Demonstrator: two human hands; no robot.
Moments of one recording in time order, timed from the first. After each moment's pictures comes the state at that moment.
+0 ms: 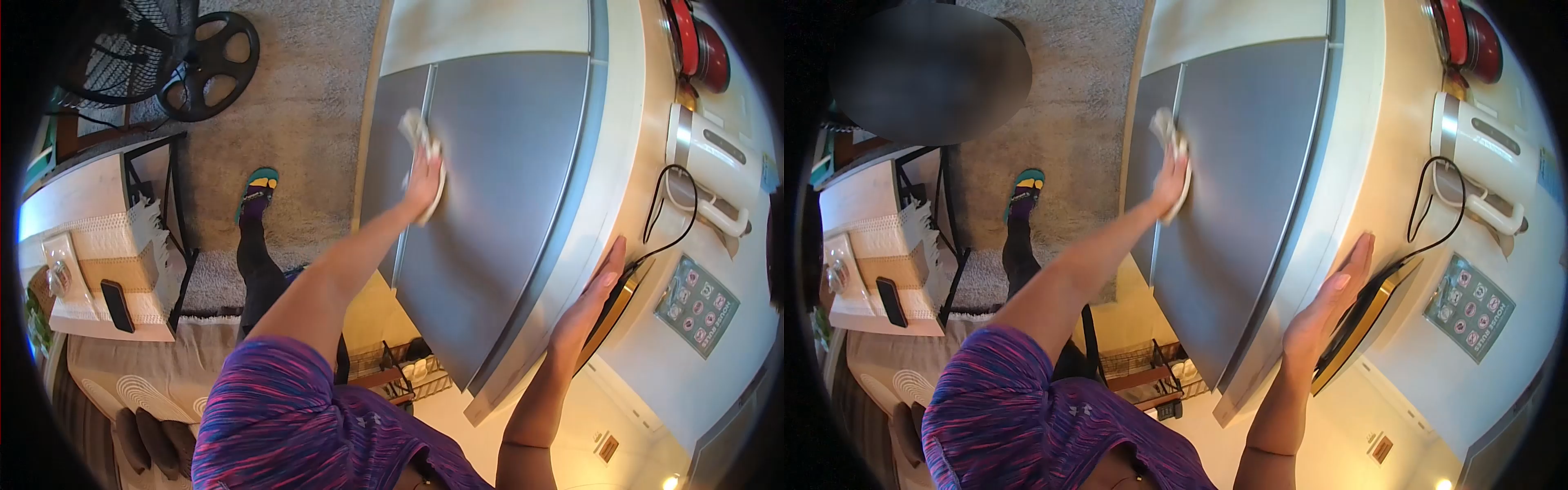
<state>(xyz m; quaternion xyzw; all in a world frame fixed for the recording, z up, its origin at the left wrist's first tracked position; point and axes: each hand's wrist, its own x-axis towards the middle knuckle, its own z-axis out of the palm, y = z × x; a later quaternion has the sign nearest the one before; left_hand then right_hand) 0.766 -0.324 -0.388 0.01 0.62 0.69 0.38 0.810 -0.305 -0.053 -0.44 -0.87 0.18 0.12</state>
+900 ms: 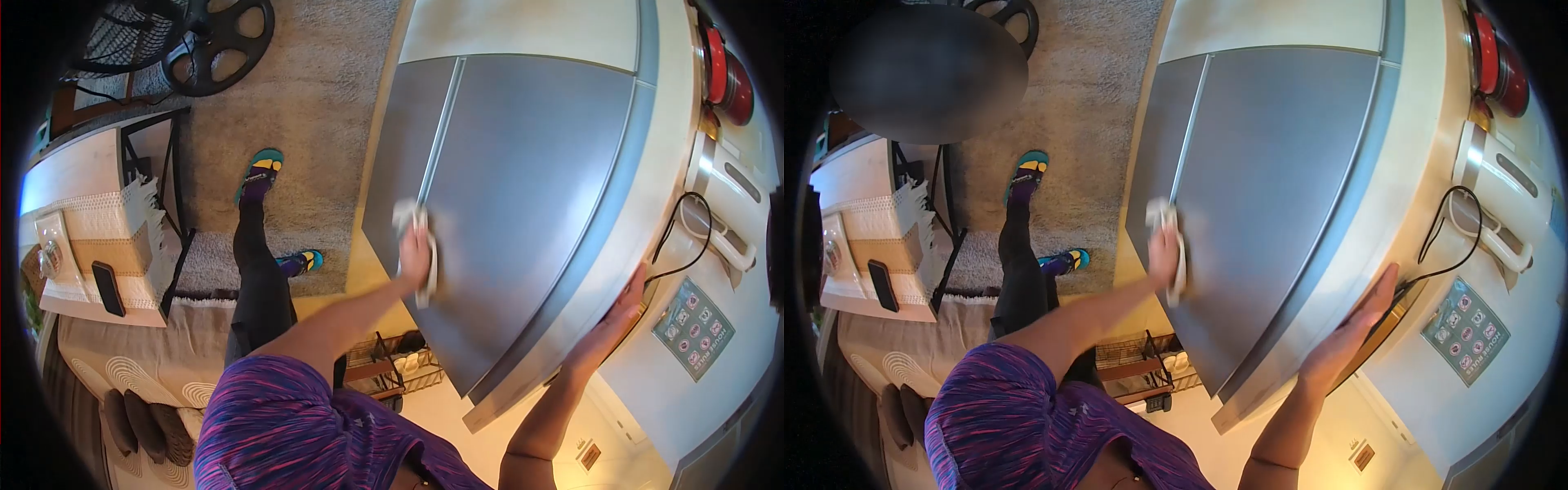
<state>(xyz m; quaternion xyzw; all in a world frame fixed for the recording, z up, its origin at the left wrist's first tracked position) 0.865 -0.408 -0.345 -0.17 0.62 0.56 0.53 0.807 -0.310 -0.055 -0.45 -0.82 0.30 0.17</state>
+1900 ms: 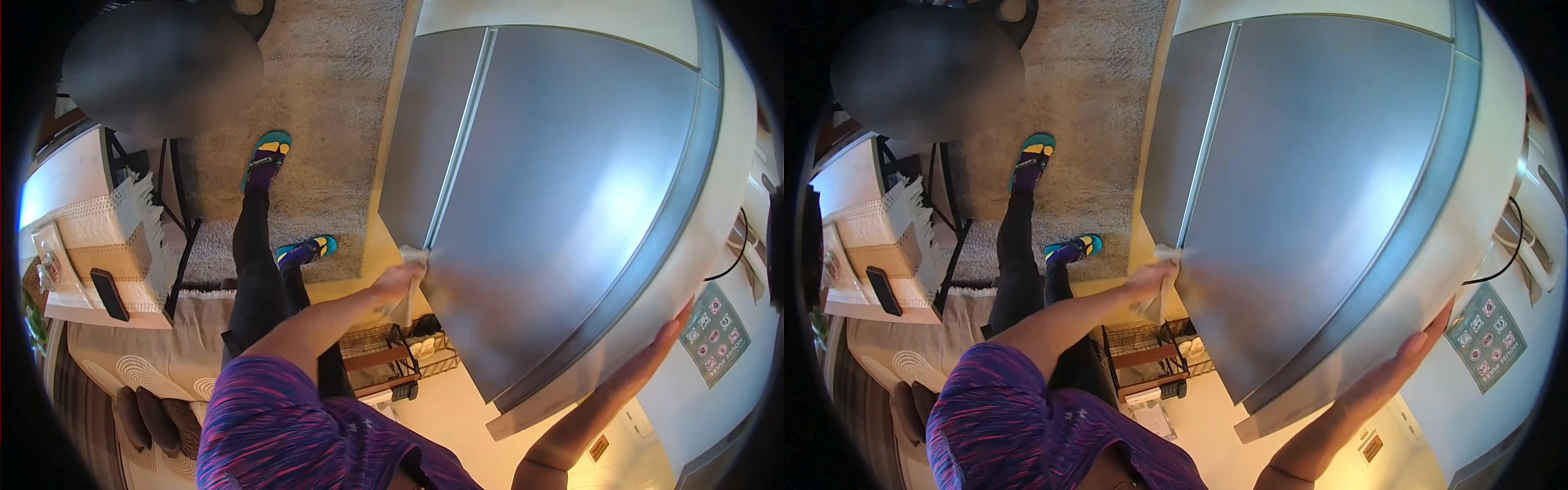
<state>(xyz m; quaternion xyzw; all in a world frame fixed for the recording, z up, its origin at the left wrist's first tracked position) 0.943 -0.515 -0.427 0.23 0.55 0.50 0.63 0.805 -0.308 -0.054 -0.43 -0.89 0.13 0.11</state>
